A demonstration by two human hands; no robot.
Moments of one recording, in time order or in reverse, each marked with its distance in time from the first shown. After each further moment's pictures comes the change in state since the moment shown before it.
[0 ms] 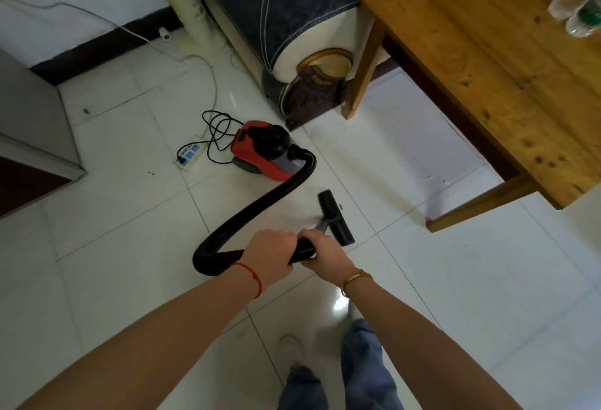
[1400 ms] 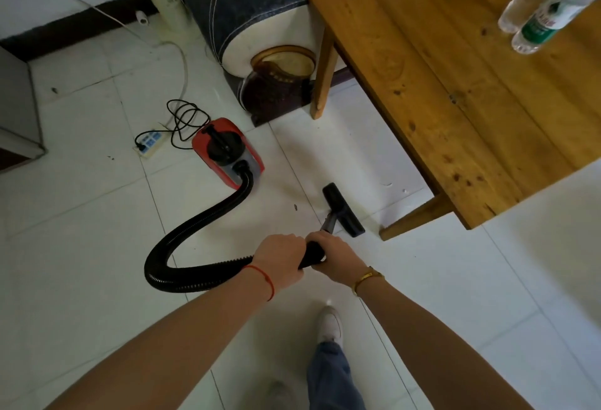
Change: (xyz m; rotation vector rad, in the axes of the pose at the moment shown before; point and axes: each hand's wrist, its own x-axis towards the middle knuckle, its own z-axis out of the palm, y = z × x) left_hand 0.099 0.193 -0.021 -0.018 -0.091 -0.066; right_hand -0.065 0.161 -0.138 -0.085 -0.115 -0.020
